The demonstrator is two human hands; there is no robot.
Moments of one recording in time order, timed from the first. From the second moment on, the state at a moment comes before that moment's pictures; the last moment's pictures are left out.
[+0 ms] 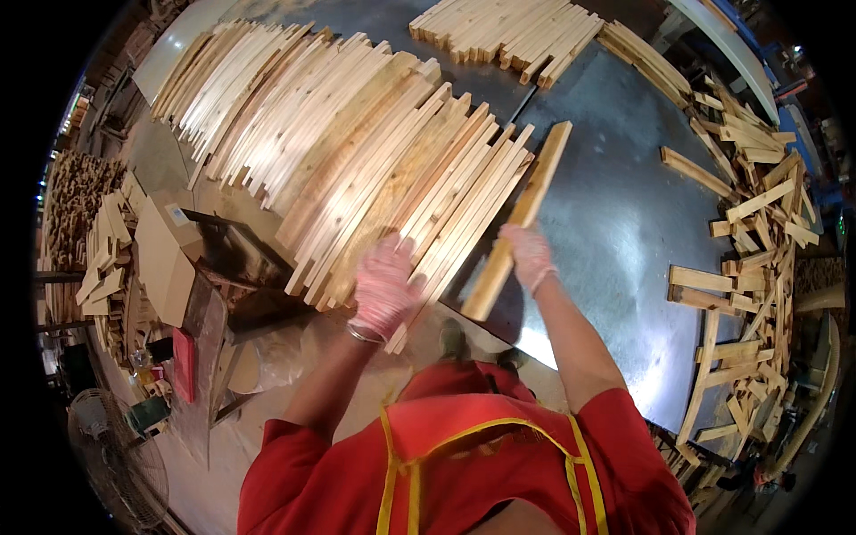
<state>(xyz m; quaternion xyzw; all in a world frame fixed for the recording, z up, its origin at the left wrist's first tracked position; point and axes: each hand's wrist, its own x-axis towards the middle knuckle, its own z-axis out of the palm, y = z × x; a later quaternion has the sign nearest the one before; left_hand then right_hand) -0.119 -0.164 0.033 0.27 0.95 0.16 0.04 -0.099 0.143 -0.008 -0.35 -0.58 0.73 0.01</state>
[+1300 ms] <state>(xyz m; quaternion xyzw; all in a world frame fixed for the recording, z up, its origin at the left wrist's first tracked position) -0.133 -0.124 0.070 -0.09 0.66 0.71 0.25 0.285 0.239 0.058 -0.68 -0.56 0.45 0.15</state>
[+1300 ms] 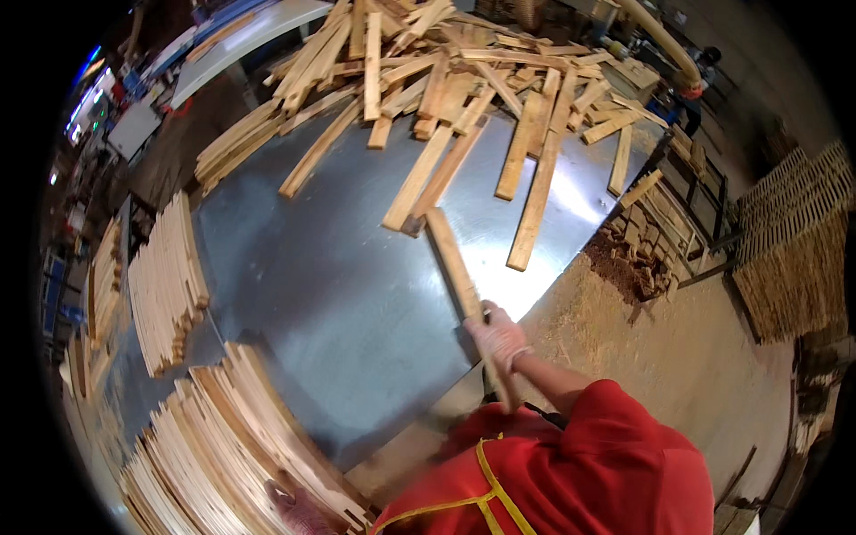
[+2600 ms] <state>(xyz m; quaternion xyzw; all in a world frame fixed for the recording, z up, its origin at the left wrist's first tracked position) 0.322 0.452 0.050 0.55 0.74 0.30 0.25 0.802 0.361 0.027 -0.69 -0.08 0.36 0.63</state>
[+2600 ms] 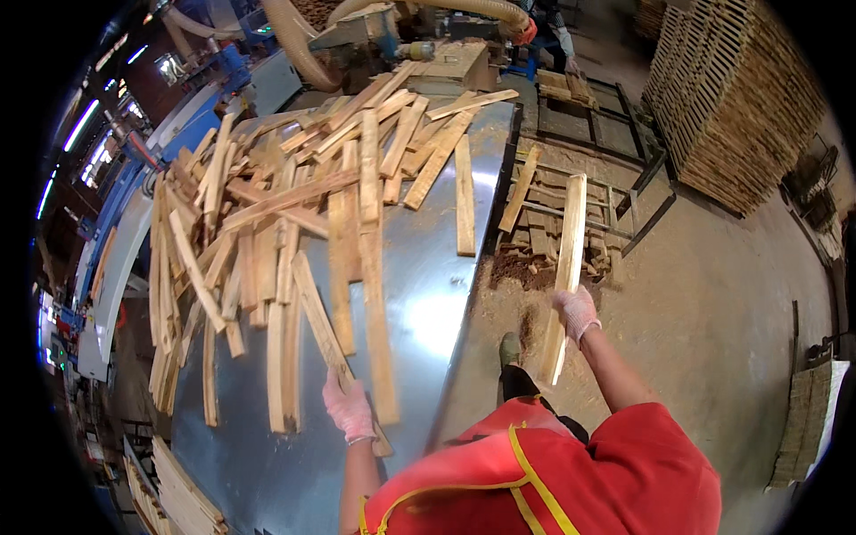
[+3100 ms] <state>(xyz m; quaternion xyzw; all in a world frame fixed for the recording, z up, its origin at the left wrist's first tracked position) 0.398 0.500 0.004 0.61 0.79 0.00 0.10 1.054 0.704 -0.185 -0.55 0.13 0.49 0.66</state>
